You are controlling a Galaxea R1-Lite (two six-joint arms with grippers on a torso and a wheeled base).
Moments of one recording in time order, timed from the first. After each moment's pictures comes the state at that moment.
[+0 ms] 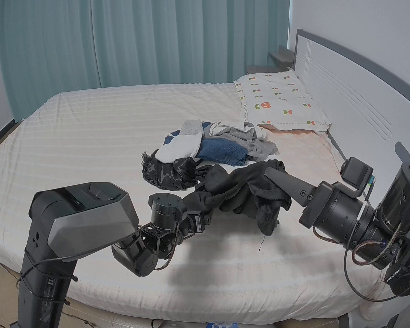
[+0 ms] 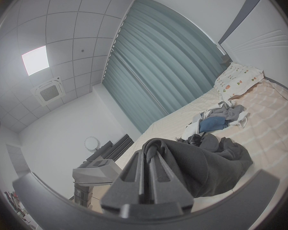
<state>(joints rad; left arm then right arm) -0.56 2.46 -1.00 -1.12 0.19 -0.33 0.79 1.59 -0.43 -1.29 -0.06 0.60</state>
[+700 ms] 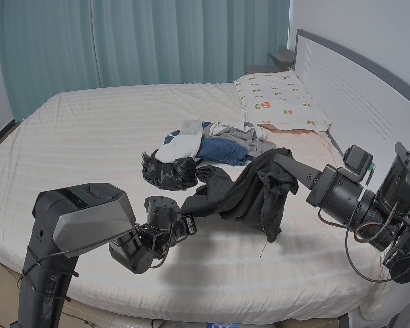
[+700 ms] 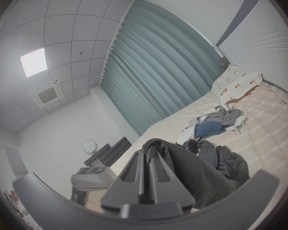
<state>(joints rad) -0.51 2.50 -1.02 -1.06 0.18 -0.46 0.67 1.62 -0.47 -1.29 0.04 0.61</state>
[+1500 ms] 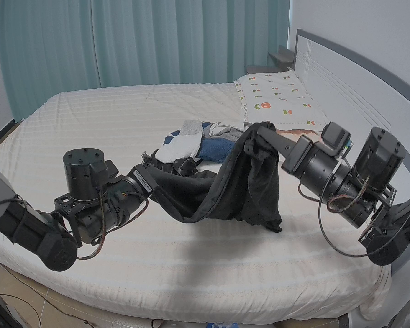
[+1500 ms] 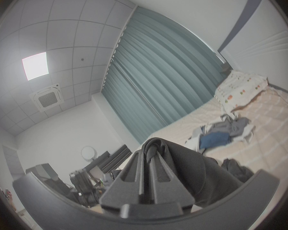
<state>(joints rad) -0.49 1.83 -0.65 -0.98 0.06 -0.87 0.64 1.77 -0.67 -1.31 0.04 0.62</state>
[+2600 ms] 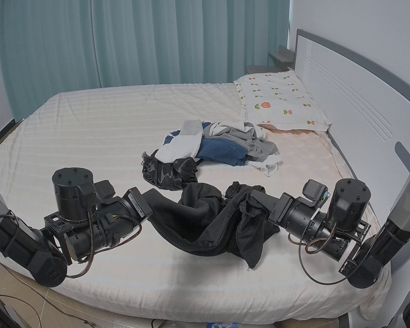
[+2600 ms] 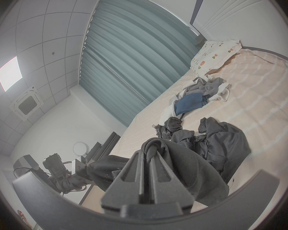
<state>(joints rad) -0.49 1.77 -0.49 -1.03 -0.09 -0.91 0.63 1.97 -0.47 -1.45 0.02 0.77</state>
